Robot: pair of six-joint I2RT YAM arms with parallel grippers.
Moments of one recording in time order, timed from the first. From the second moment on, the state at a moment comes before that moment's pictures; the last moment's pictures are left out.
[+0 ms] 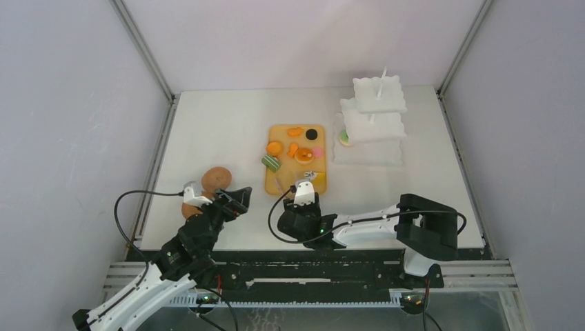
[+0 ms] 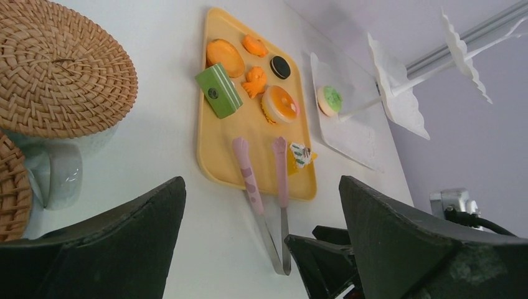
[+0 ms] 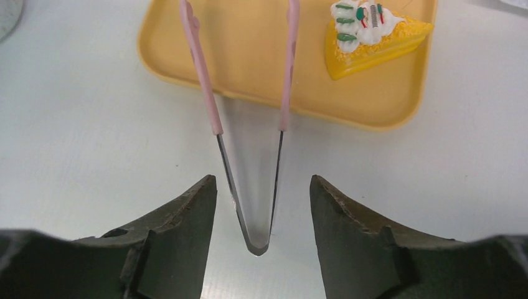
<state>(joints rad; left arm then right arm) -0.83 0.15 0.24 -0.26 -0.61 -0.86 1.31 1.65 0.83 -0.05 0.88 0.76</state>
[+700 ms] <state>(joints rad) -0.83 0.10 0.23 -0.26 -0.61 -0.87 1.28 1.80 0.88 -0.01 0.76 0.61</state>
